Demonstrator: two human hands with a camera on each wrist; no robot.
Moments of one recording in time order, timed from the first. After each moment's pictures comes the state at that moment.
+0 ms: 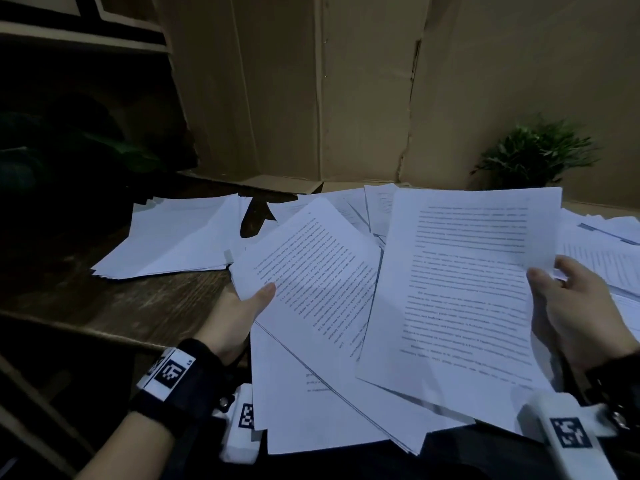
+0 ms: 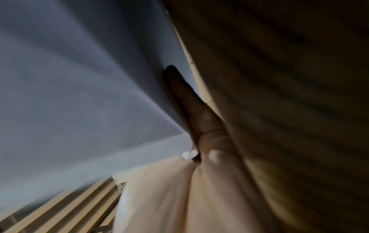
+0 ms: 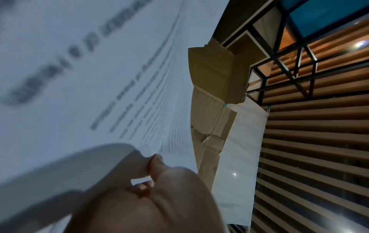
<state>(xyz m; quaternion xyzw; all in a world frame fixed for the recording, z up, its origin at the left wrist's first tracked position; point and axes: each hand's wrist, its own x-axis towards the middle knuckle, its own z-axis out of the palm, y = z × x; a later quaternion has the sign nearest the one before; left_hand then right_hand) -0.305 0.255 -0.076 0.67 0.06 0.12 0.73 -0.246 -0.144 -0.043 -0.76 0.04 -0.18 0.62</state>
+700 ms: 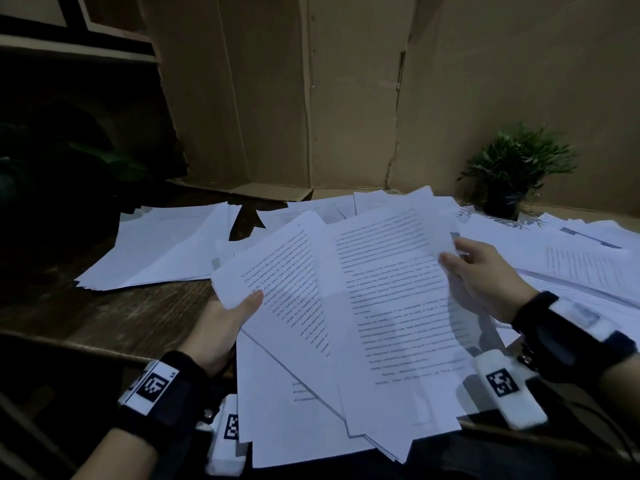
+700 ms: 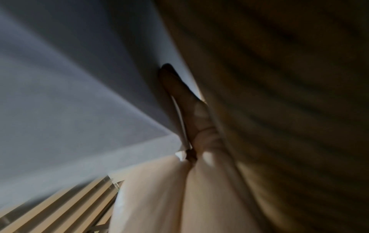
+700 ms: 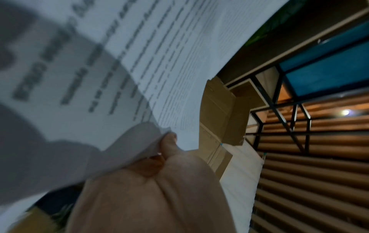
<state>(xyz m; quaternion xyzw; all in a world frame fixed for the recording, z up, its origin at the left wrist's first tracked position) -0.306 0.254 -0.073 0.66 0.06 0.11 0.74 -0.217 -0.090 -0.010 -0.84 -0.09 -0.04 0.54</state>
